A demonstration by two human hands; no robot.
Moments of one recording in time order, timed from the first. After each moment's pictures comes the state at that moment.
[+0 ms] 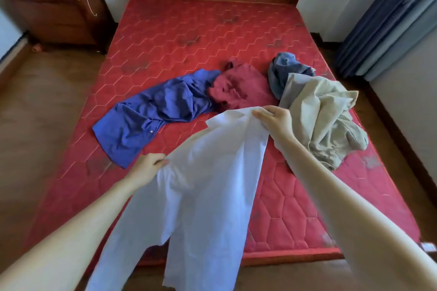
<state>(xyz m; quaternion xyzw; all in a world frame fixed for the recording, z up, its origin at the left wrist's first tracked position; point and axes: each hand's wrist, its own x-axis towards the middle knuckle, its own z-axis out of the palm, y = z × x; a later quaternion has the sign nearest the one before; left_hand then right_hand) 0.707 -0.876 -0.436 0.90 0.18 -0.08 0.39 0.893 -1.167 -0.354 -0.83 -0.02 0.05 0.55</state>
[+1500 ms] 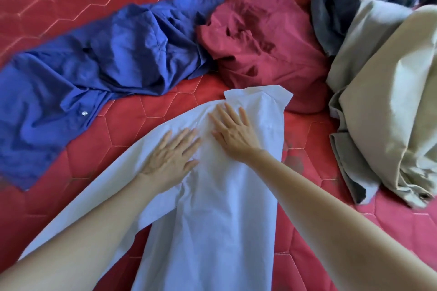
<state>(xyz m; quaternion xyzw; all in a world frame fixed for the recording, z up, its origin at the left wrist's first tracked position) 0.909 -0.911 -0.732 0.99 -0.07 -0.15 -0.01 1.050 -1.088 -0.752 -0.90 -0.42 0.11 0.01</state>
